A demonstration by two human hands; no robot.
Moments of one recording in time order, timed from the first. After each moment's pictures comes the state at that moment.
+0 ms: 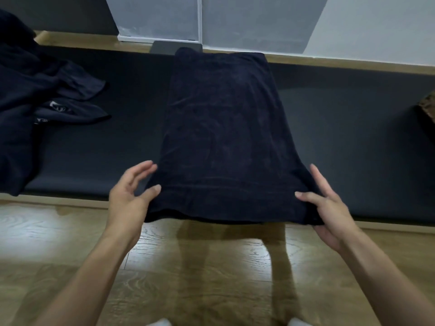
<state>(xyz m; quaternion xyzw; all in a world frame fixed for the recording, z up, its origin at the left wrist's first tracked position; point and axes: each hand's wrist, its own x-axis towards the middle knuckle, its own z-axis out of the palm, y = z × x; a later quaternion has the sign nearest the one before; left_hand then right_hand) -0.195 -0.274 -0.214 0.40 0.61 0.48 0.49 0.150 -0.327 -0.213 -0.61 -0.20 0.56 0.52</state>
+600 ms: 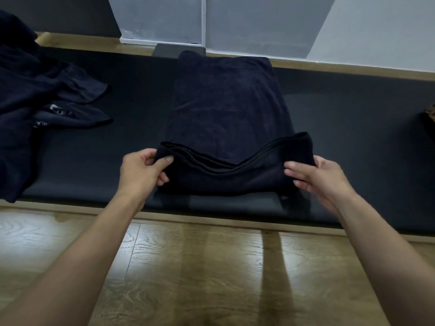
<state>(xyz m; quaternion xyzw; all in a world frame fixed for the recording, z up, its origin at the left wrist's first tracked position) -0.190 -0.197 -0.210 0.45 0.63 0.42 0.47 0.147 -0.249 -0.200 -0.67 -0.27 0.52 0.46</state>
